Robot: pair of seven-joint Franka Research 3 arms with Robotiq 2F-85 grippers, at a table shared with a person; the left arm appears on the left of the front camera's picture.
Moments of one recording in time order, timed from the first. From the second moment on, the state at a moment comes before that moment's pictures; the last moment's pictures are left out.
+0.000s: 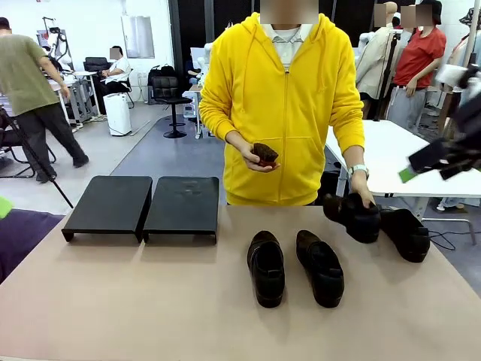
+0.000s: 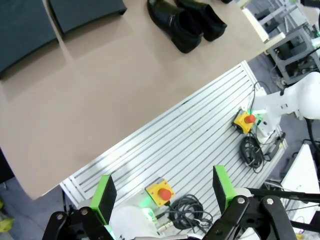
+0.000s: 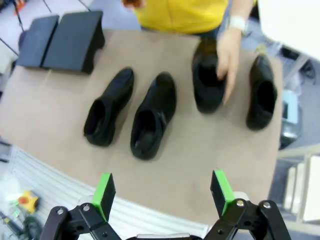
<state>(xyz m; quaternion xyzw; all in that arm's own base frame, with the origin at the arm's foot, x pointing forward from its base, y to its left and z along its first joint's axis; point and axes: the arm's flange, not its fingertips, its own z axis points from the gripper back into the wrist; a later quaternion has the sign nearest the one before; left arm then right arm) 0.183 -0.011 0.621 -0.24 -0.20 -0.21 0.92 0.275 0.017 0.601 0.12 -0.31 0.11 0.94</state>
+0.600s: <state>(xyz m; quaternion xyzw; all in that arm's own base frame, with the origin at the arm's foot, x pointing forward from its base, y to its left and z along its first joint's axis) 0.183 -0.011 0.621 -0.24 -0.20 -0.21 0.92 0.143 -0.094 0.607 0.19 -0.25 0.03 0.95</state>
